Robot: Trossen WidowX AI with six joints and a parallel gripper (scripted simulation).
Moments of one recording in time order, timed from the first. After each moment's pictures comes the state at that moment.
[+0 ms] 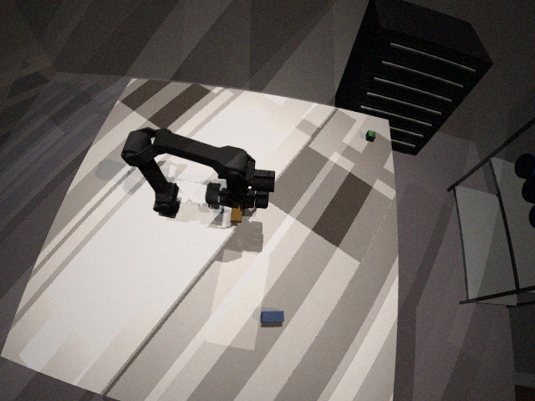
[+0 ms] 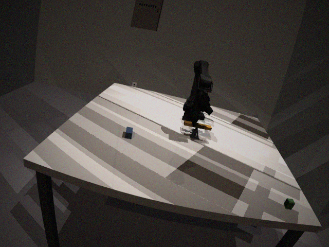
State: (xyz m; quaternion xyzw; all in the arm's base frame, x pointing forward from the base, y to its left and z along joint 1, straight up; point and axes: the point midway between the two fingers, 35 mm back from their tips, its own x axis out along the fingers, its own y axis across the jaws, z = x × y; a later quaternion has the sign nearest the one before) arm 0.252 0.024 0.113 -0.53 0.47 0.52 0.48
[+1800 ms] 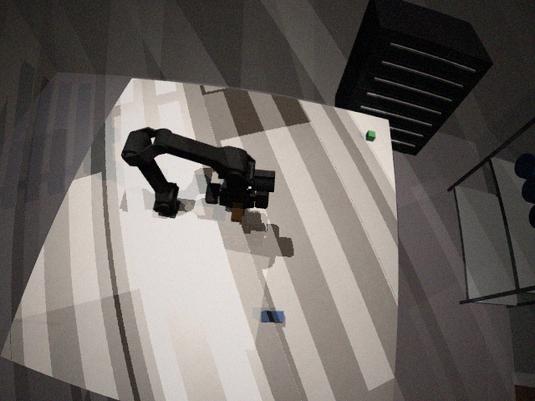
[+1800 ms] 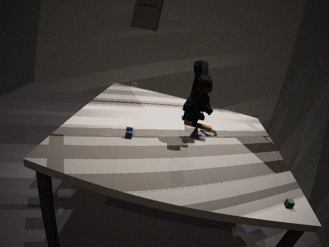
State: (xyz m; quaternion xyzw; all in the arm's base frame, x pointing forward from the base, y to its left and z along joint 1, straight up) arm 0.252 0.024 0.113 -0.53 0.47 0.52 0.48
